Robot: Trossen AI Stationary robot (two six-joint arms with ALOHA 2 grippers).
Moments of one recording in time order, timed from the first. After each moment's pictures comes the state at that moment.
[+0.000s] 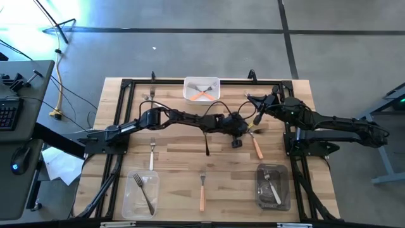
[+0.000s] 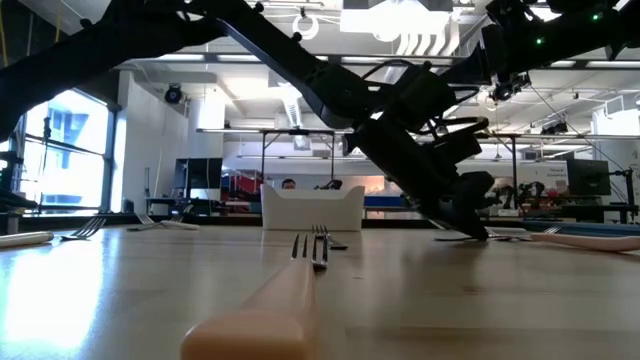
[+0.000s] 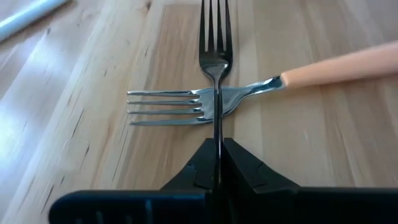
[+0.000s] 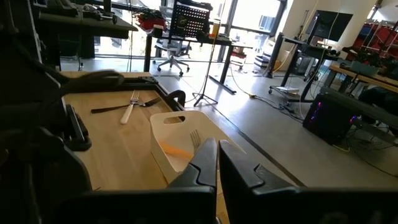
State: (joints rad) left arm 0.10 2.55 1.92 -0.11 -0.05 0.08; right arm -0.28 0.68 0.41 0.18 0.30 -0.18
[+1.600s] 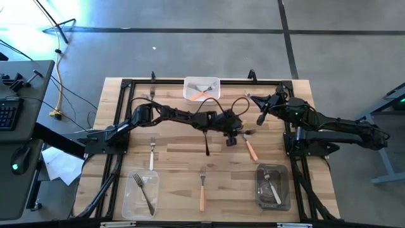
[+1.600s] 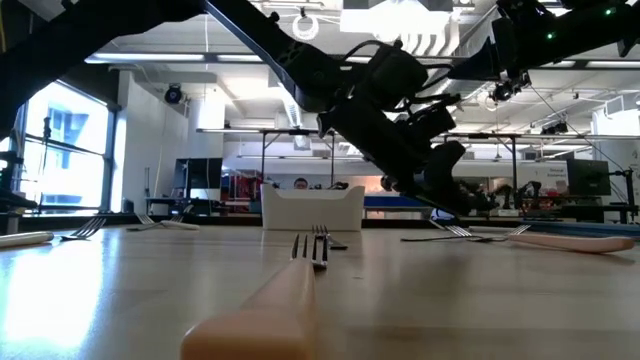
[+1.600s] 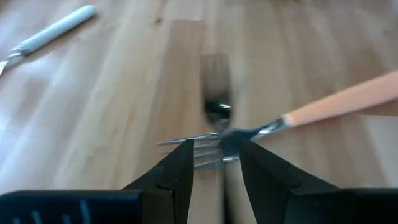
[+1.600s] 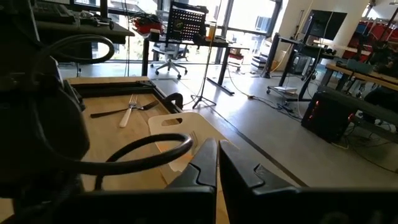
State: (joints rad) left arm 0.09 2.37 1.71 0.02 -0.02 0.06; right arm -0.28 0.60 0.41 0.11 0.31 -0.16
